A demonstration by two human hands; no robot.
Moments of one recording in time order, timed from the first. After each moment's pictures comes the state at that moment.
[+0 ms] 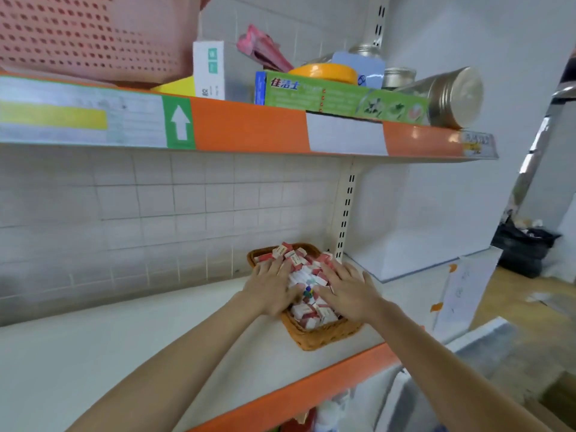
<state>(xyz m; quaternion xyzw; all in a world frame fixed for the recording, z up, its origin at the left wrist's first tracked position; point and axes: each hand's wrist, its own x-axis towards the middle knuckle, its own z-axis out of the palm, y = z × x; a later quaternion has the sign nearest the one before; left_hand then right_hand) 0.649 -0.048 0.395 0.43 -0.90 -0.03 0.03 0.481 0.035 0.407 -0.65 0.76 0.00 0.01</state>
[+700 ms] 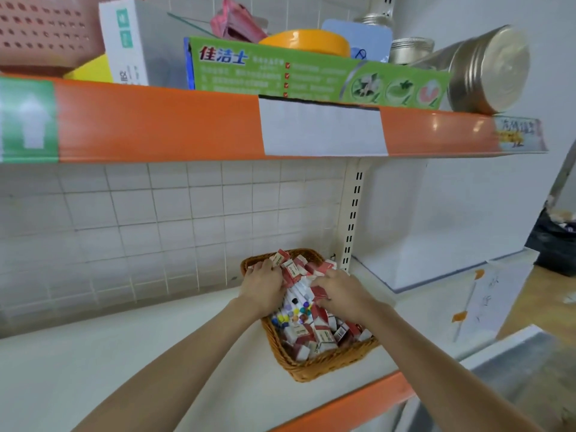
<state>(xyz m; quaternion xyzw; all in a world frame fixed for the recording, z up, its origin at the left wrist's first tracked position) 0.614 -0.099 0.387 0.48 -0.87 0.02 0.11 0.452 -0.025 0.402 -0.73 0.69 -0.02 -0.01</state>
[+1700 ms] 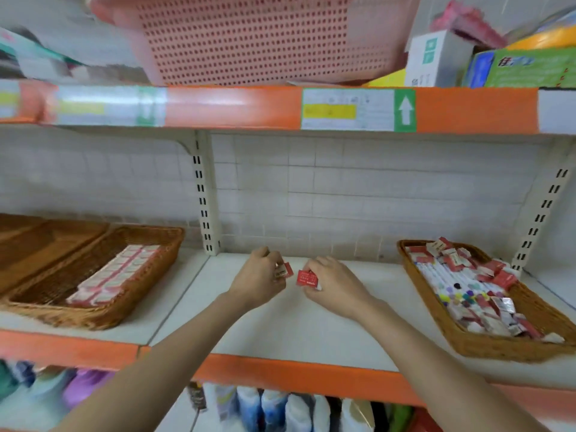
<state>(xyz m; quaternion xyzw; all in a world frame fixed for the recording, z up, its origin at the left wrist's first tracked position) 0.908 0.019 0.388 0.62 -0.73 -0.03 0.27 0.731 0.009 0.395 -0.88 0.44 -0.20 0.02</state>
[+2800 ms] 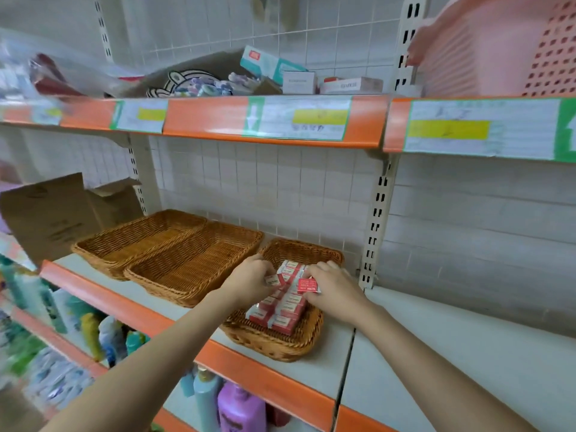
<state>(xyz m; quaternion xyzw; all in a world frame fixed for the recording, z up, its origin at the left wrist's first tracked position) 1.247 0.059 0.402 0.74 -0.64 0.00 0.19 1.069 -0.014 0.398 -0.94 0.32 -0.15 0.03</state>
